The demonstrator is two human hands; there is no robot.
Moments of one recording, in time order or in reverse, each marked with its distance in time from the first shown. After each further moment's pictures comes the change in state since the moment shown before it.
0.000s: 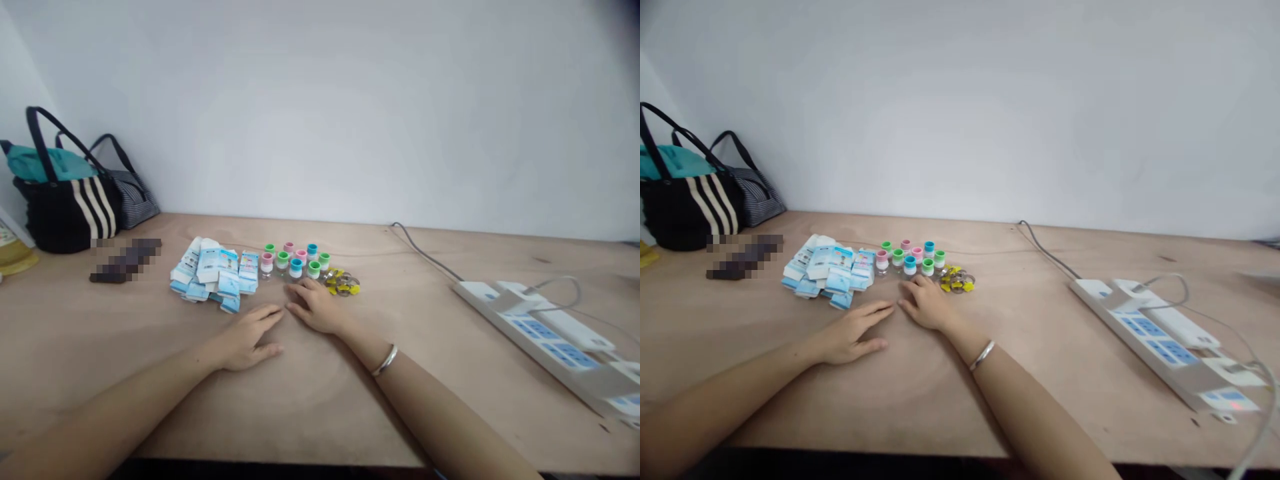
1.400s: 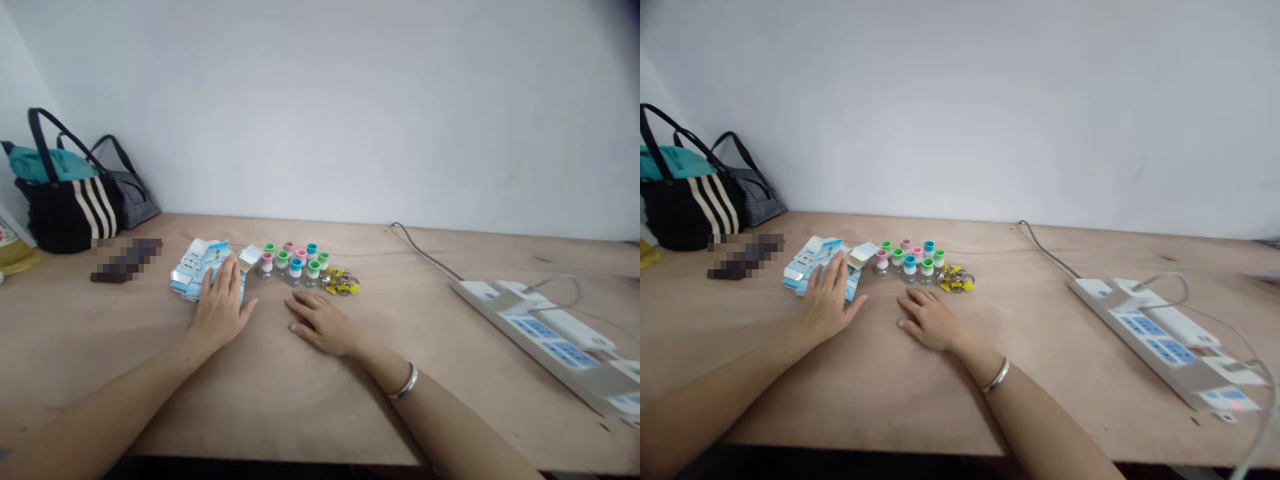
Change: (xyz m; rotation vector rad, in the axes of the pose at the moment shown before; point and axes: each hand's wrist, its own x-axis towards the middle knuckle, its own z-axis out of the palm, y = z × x) left_hand 0.005 -0.021 -0.020 0.667 0.439 -0.309; right_hand -0.030 -0.017 -0.018 -0.031 -0.201 -0.055
